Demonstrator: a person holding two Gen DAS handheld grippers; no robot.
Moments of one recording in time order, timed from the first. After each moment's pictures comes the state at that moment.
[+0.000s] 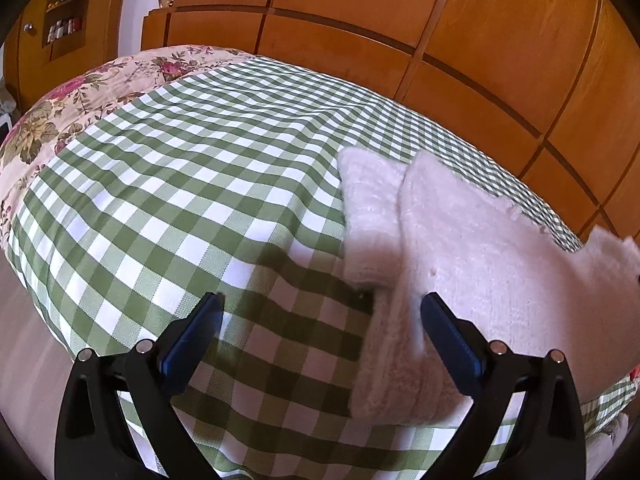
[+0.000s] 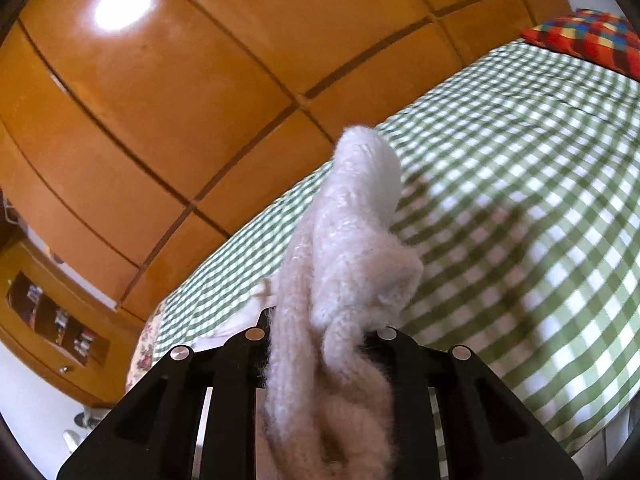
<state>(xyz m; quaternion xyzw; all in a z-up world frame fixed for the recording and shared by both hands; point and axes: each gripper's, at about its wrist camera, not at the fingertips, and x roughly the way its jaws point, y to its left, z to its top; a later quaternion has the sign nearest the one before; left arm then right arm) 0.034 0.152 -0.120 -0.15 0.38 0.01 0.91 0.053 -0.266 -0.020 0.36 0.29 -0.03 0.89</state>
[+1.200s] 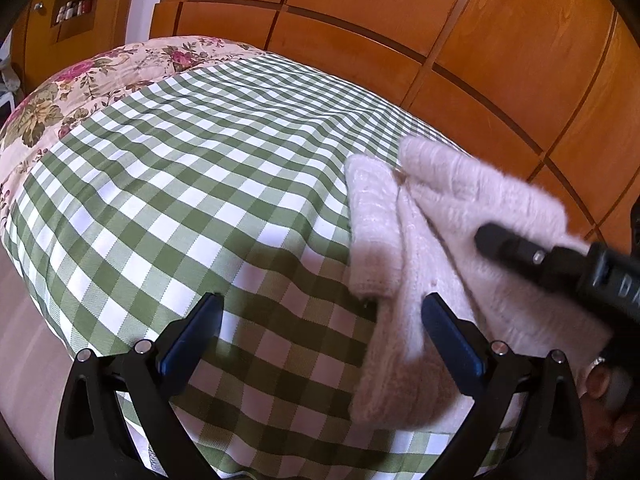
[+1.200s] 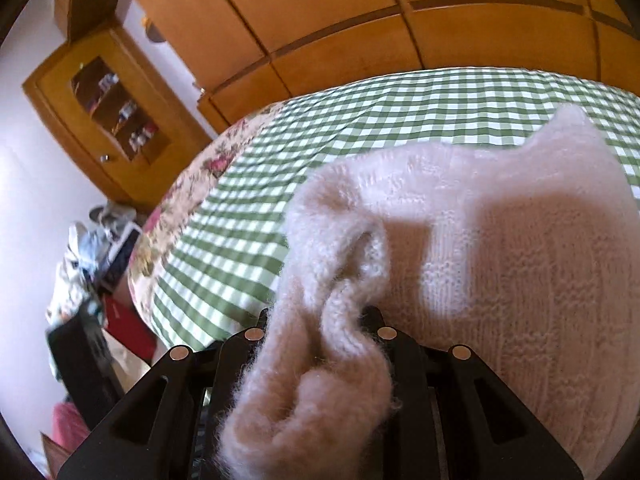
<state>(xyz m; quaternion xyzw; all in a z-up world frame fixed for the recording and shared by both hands) 0.036 0.166 -0.119 -0.18 0.38 0.01 0.91 0.137 0.020 -0.069 0.14 0.43 0.24 0.86</state>
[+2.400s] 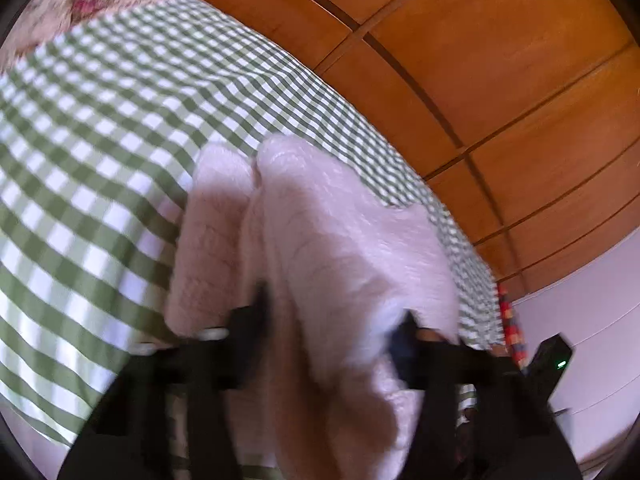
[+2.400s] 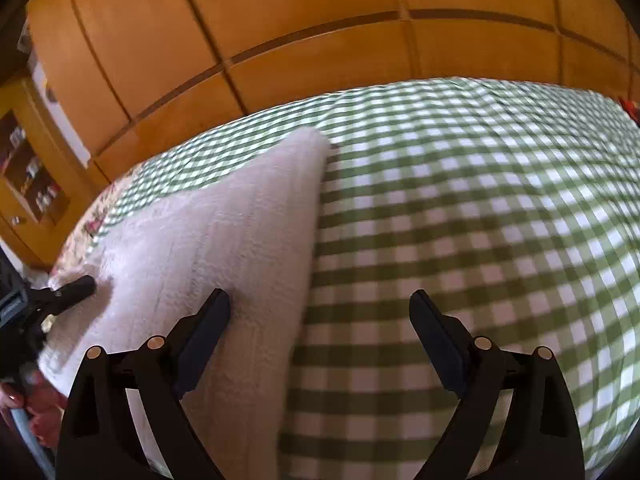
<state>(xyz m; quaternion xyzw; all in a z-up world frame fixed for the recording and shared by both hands) 0.098 0.130 -0.084 -0.28 0.44 -0.16 0.84 0.112 -0.149 -0.082 0.14 0.40 0.03 0.90</state>
